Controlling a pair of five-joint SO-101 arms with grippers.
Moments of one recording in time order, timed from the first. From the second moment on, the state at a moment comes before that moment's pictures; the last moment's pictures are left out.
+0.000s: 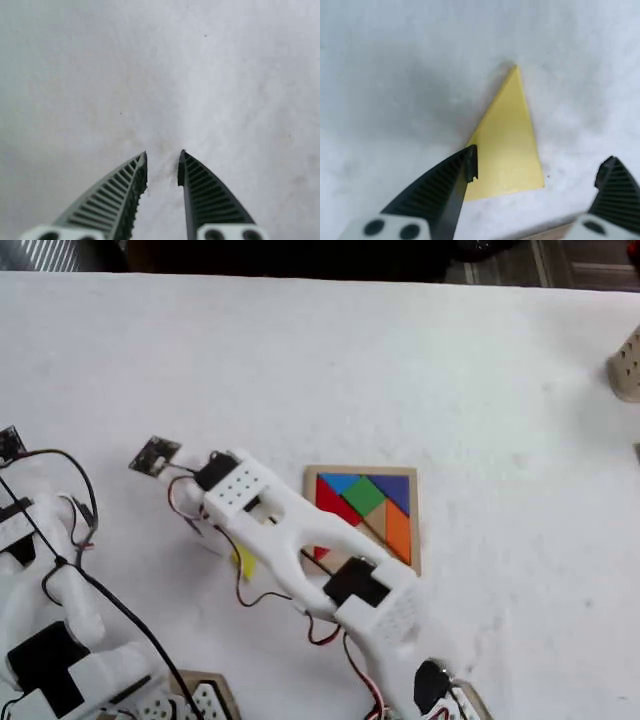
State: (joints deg) left arm -41.6 -9.5 48.2 43.6 -0.2; right arm -51.5 34.0 -12.2 72.8 16.8
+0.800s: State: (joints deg) left arm -41.6 -9.5 48.2 43.6 -0.2; right arm -53.6 42.0 -21.9 80.6 15.2
